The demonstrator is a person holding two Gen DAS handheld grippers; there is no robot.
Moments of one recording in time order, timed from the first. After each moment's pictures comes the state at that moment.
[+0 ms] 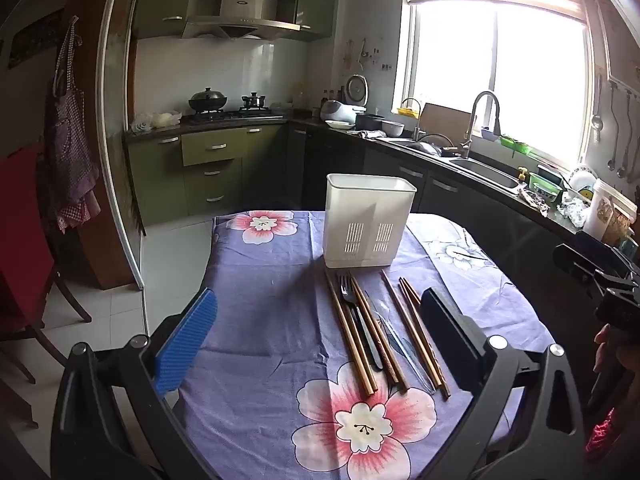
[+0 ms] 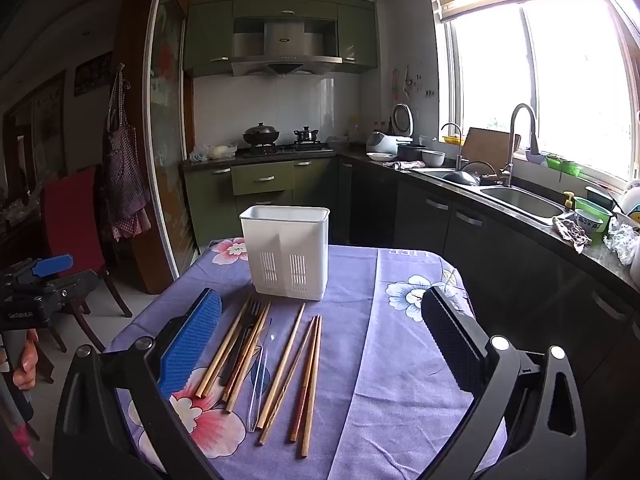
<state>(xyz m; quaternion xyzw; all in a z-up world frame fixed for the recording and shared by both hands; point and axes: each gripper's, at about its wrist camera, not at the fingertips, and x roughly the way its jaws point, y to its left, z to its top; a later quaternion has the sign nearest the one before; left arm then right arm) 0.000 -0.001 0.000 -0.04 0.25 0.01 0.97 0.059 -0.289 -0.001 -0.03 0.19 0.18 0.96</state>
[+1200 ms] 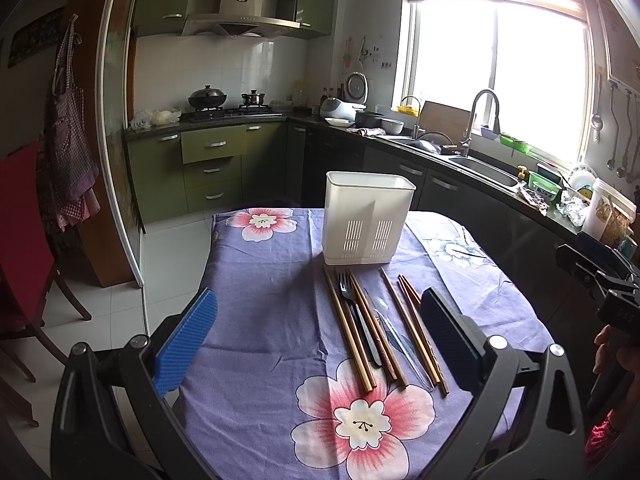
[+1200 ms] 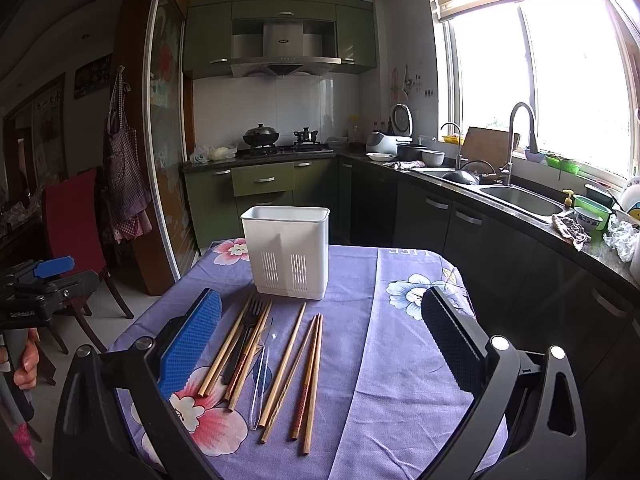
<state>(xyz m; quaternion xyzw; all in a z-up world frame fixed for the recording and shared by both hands) -0.004 0.001 0.002 -0.04 0.26 0.02 0.97 0.056 -0.292 -0.002 -0.02 0.19 0.18 0.96</state>
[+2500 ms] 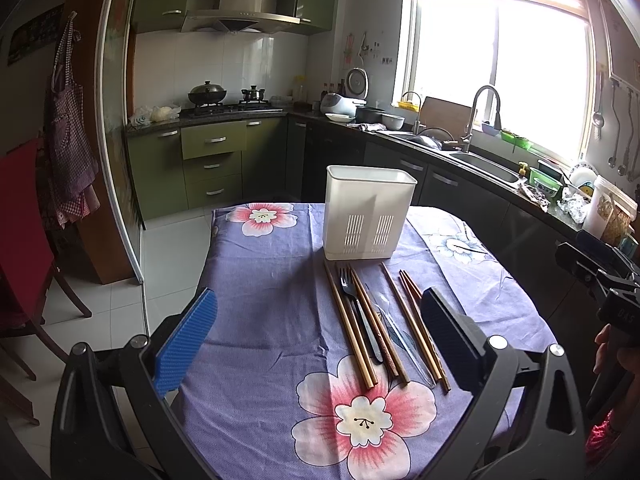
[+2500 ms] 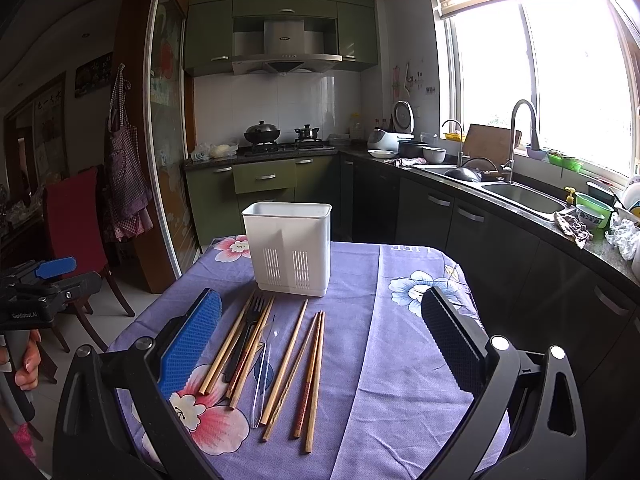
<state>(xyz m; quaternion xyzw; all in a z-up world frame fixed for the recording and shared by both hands) -0.006 0.000 -0.010 -0.04 0.26 0.02 0.96 0.056 -0.287 -0.005 -0.02 0.19 0.18 0.96</state>
